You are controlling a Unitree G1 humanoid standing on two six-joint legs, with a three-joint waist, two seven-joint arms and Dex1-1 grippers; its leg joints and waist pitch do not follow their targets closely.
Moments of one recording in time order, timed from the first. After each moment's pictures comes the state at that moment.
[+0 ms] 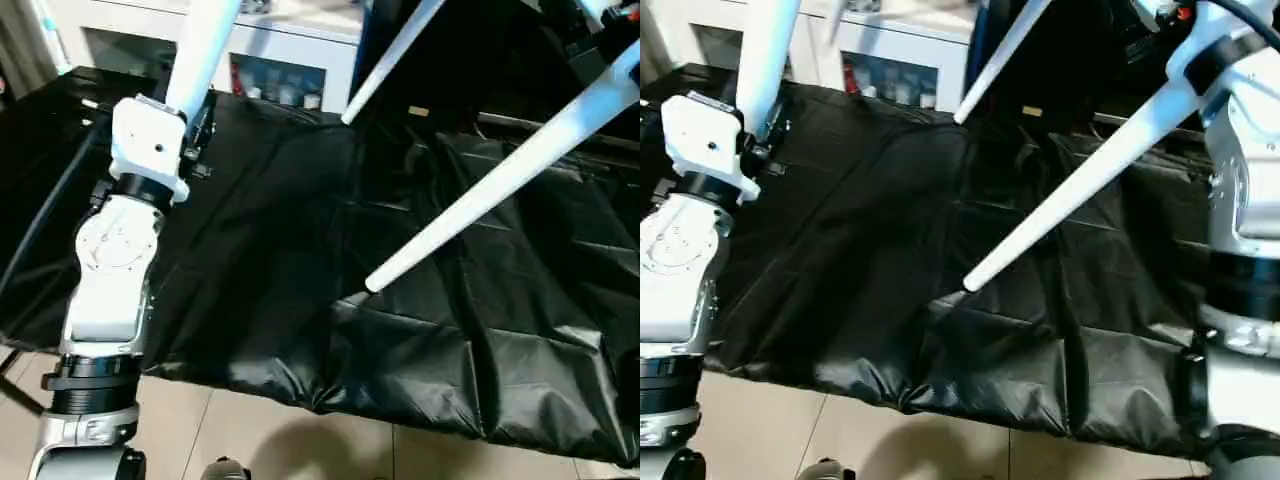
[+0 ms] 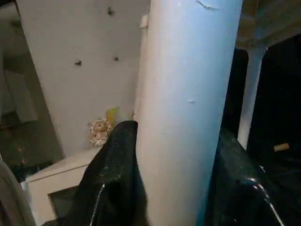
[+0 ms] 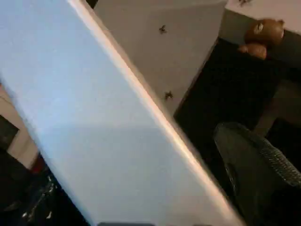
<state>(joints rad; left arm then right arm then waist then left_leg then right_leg) -0.48 0.32 0.12 0.00 0.08 -0.03 -0.20 -0.83 -0.54 -0.22 0.02 0.24 0.30 0.42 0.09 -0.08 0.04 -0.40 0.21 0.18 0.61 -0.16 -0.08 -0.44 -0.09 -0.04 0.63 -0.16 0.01</state>
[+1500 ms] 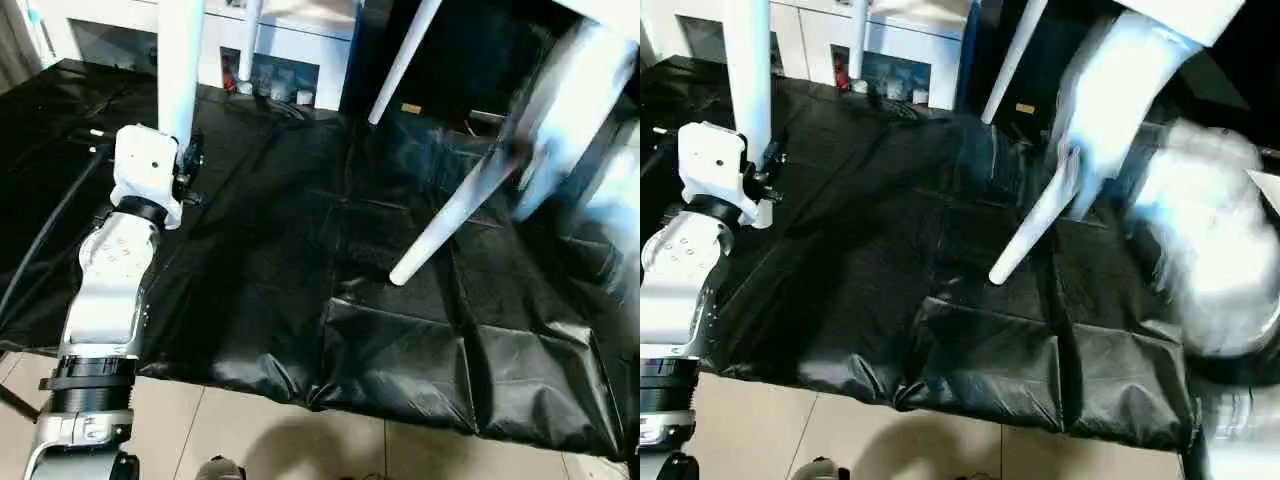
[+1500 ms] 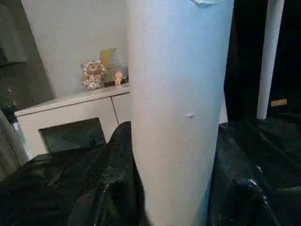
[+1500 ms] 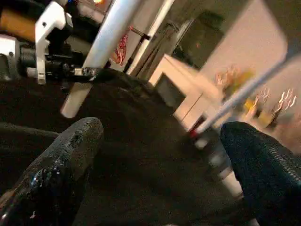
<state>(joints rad) -0.46 0.33 0.14 0.14 0.05 0.03 -0.19 -0.39 -0.50 0.01 -0.21 0.39 0.28 0.74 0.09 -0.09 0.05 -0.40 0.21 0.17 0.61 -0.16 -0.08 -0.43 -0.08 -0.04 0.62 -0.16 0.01</state>
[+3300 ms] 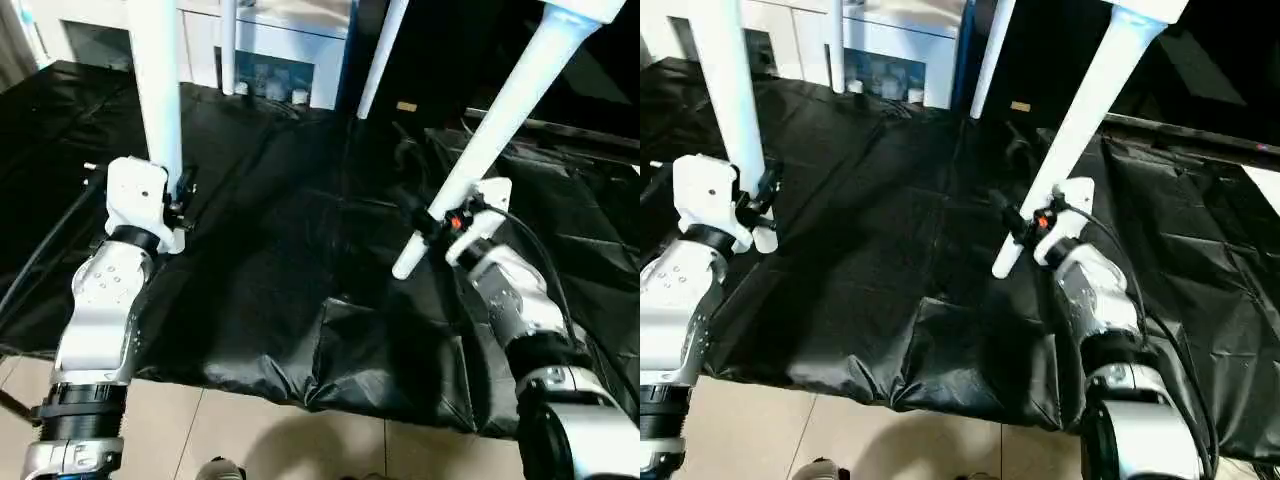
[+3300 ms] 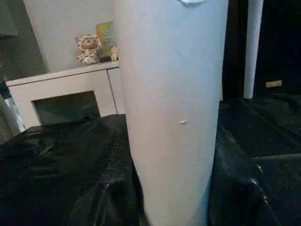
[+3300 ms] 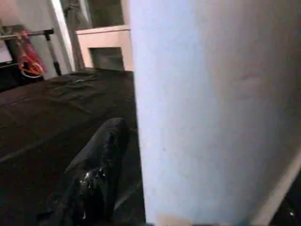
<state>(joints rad) -0.36 0.34 0.13 0.14 -0.01 0.02 -0.20 -0.63 -0.21 -0.17 0.82 0.36 -0.09 0.74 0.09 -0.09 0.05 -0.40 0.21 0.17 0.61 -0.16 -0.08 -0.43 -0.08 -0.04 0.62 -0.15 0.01</state>
